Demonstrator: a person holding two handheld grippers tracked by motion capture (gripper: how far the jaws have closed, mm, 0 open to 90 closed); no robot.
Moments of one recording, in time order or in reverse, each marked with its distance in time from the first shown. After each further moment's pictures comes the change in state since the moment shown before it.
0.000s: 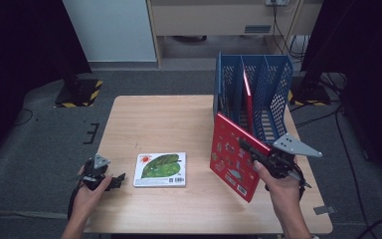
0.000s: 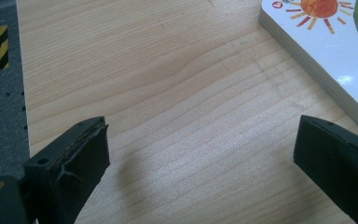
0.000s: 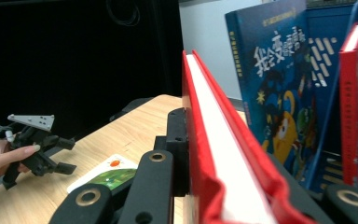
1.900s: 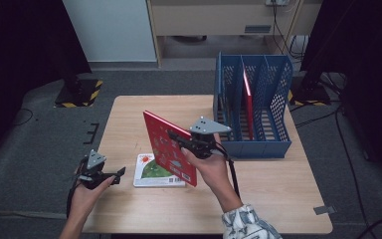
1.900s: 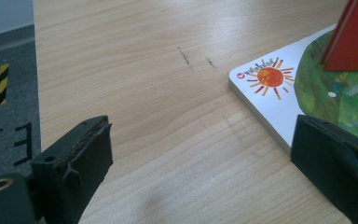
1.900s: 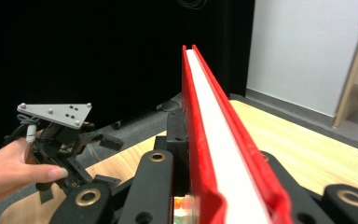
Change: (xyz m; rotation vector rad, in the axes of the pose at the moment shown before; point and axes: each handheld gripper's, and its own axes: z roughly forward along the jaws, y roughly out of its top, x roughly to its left) left arm -0.003 0.014 -0.024 -0.159 -0.036 -0.009; right arm 0.087 0.005 0.155 0.057 0.237 -0.089
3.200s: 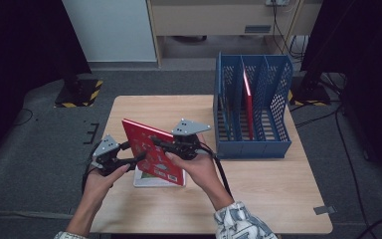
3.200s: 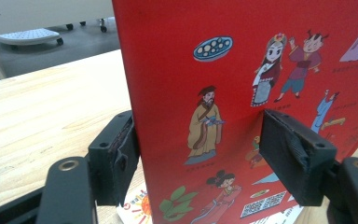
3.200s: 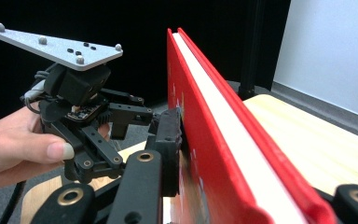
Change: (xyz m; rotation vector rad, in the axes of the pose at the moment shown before) left arm -0.045 0.076 -0.010 -0.241 -0.283 0.029; right arm 0.021 -0.001 0.035 0.064 0.109 -0.039
